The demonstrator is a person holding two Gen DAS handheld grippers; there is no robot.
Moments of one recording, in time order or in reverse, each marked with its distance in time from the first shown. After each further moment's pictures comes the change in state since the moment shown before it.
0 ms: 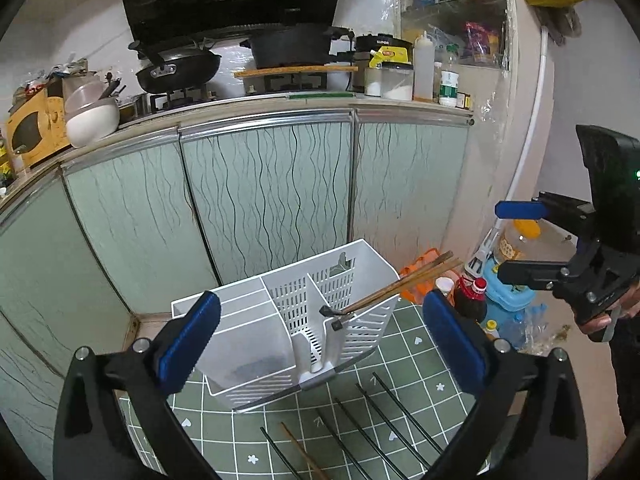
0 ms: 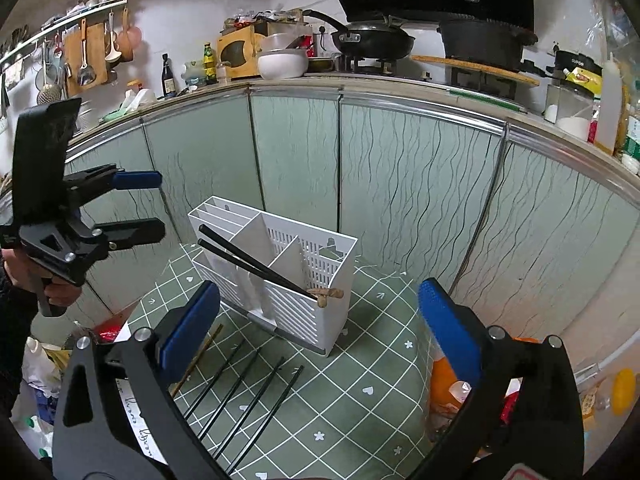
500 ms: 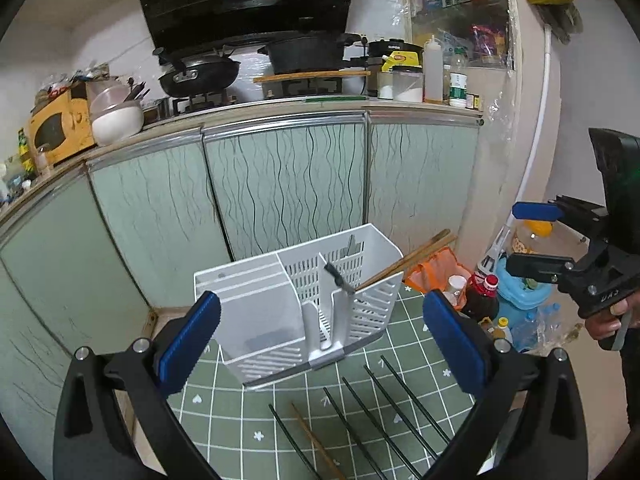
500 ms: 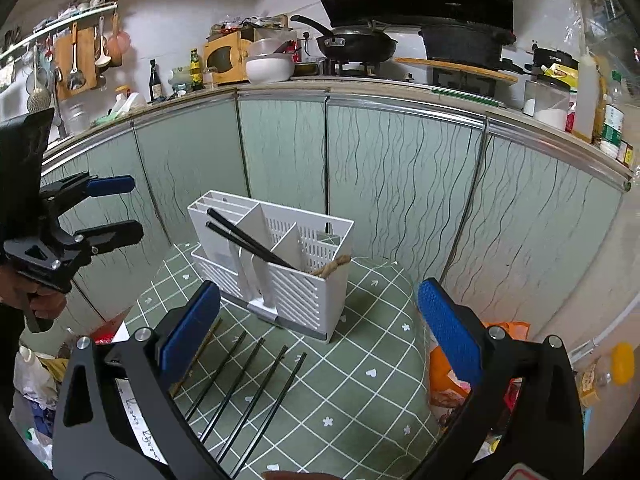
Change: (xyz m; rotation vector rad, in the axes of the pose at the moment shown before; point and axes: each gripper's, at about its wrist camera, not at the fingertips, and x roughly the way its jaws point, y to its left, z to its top) left arm -0.030 -0.009 -0.031 -0.014 -0.021 0.076; right arm -0.018 0.018 -0.025 0.030 -0.015 -0.056
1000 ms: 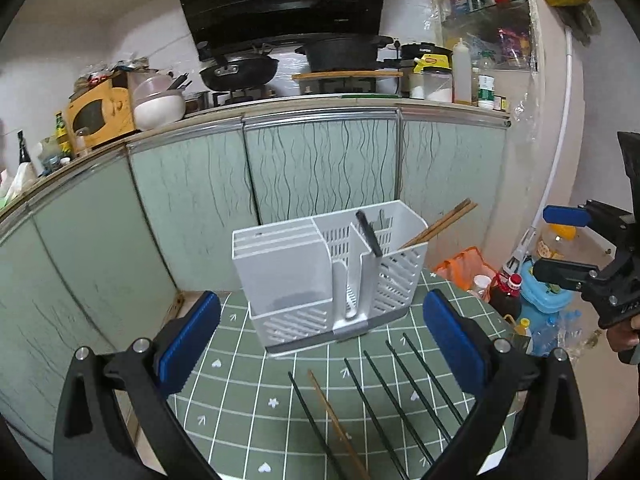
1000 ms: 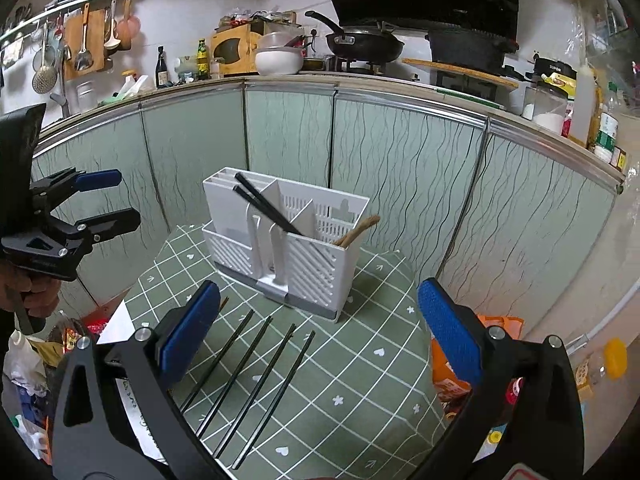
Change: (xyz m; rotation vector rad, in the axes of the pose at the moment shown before) left arm -0.026 0.000 -0.046 -0.043 -0.020 0.131; right arm -0.011 0.031 -0.036 -0.036 -0.002 -0.026
